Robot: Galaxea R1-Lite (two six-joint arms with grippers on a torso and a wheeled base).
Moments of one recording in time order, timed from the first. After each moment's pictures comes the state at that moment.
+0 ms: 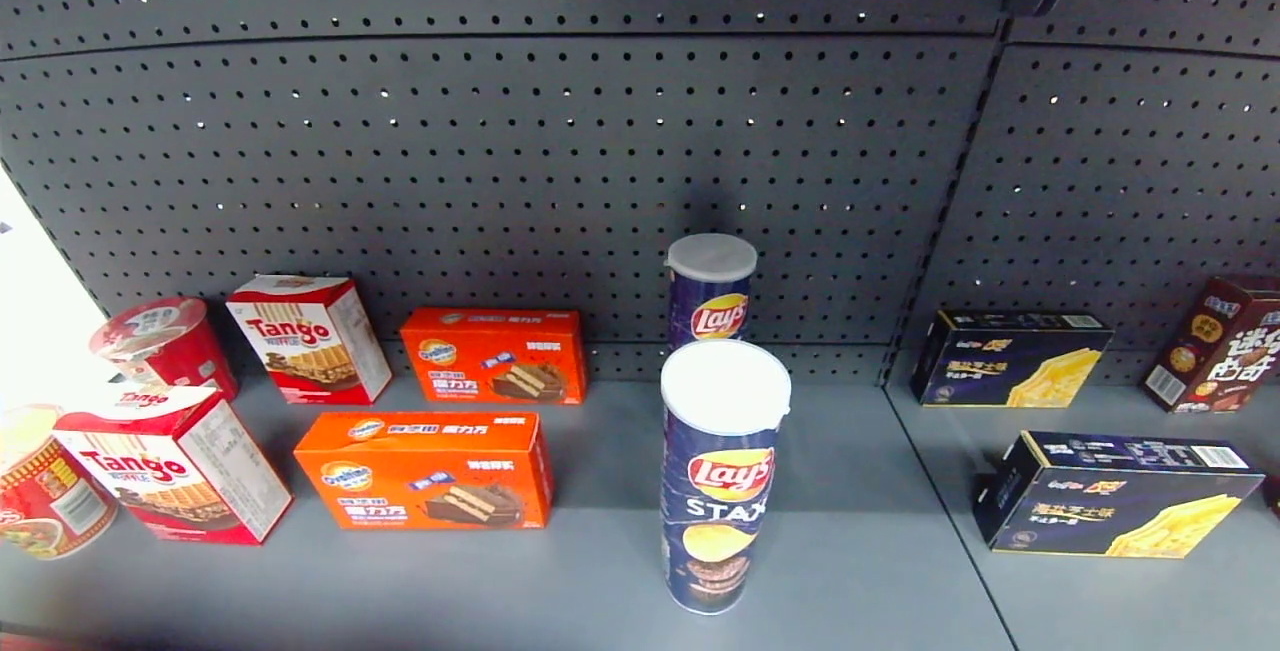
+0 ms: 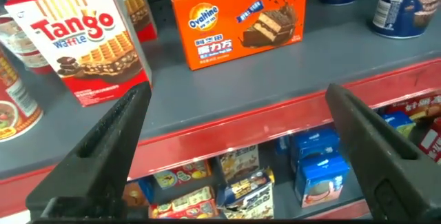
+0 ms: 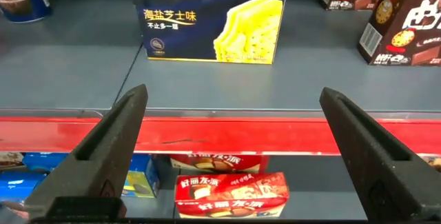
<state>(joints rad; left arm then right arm) 0.00 0.01 -0.01 -0.02 -0.26 0.12 0.00 0.00 0.00 0.01 -0.01 -0.01</state>
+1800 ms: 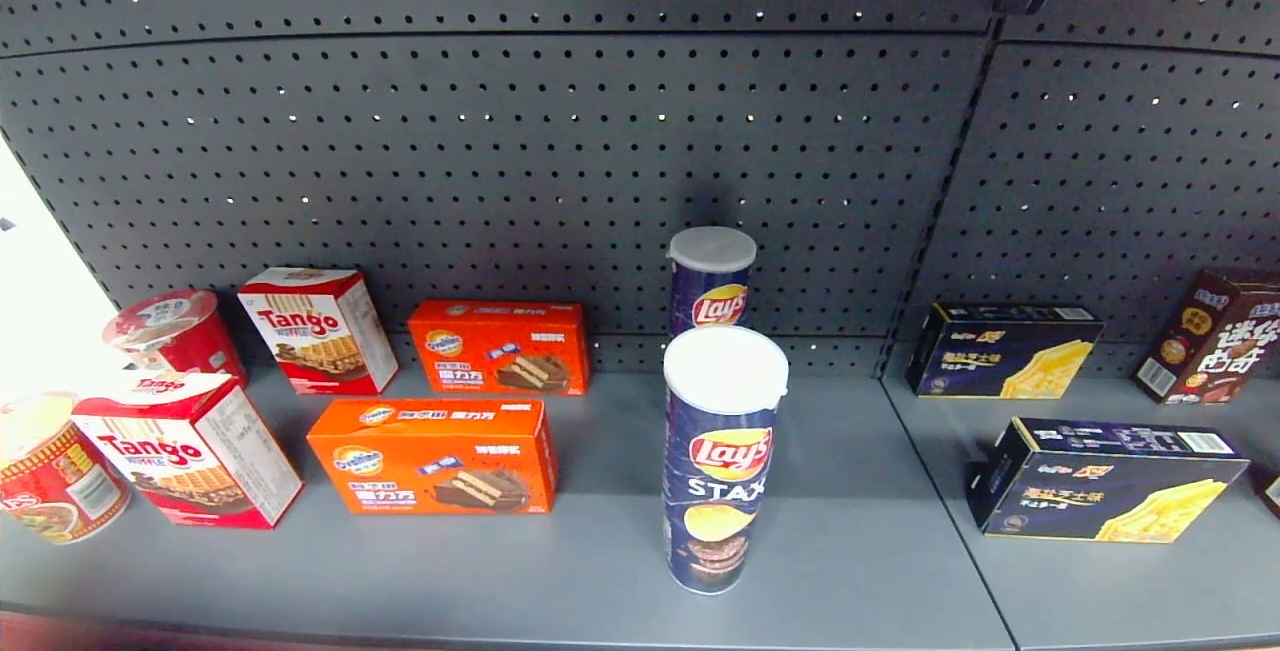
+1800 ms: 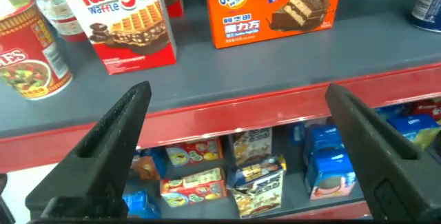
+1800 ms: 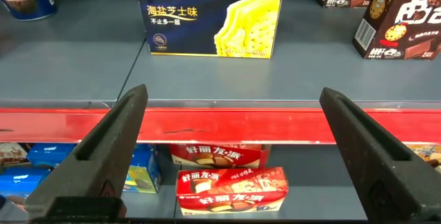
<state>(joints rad) -0.01 0.01 0.00 0.00 -0.14 0.09 0.00 0.00 0.00 0.00 -0.02 0.00</state>
